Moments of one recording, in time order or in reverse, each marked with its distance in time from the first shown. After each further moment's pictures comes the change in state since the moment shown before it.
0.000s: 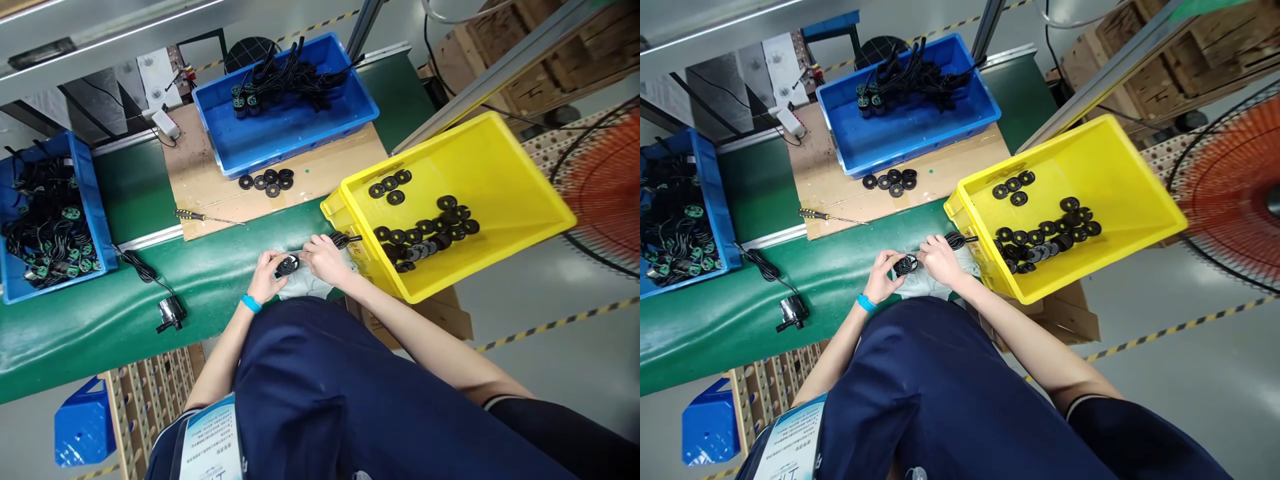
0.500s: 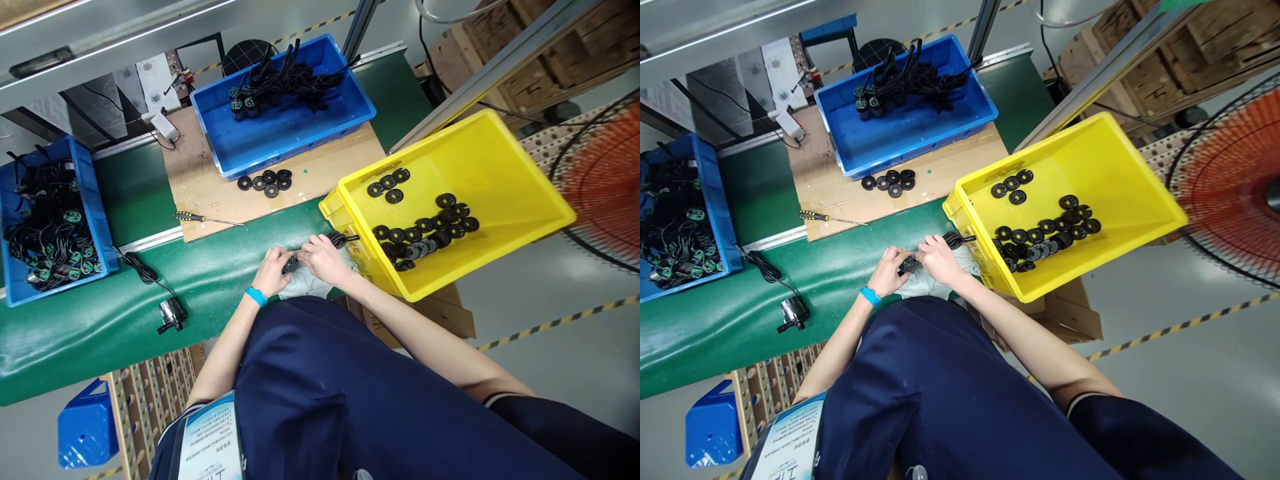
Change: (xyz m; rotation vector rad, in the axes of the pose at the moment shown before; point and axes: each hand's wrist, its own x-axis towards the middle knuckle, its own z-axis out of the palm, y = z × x) left_hand 0.024 0.010 0.002 0.136 -0.194 0.011; right_hand -0.001 0.001 0.003 -0.012 0.015 -0.006
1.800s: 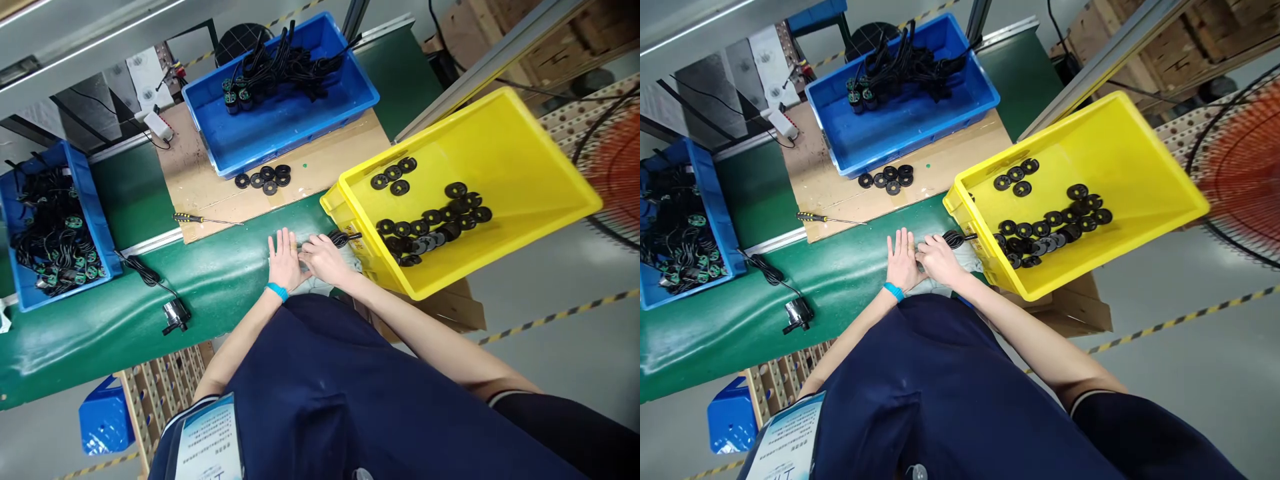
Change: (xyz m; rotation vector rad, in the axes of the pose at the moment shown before) left_hand 0.032 0.025 0.039 0.473 -0.003 -0.158; right_hand 0.001 0.006 0.005 0.024 0.044 -0.032
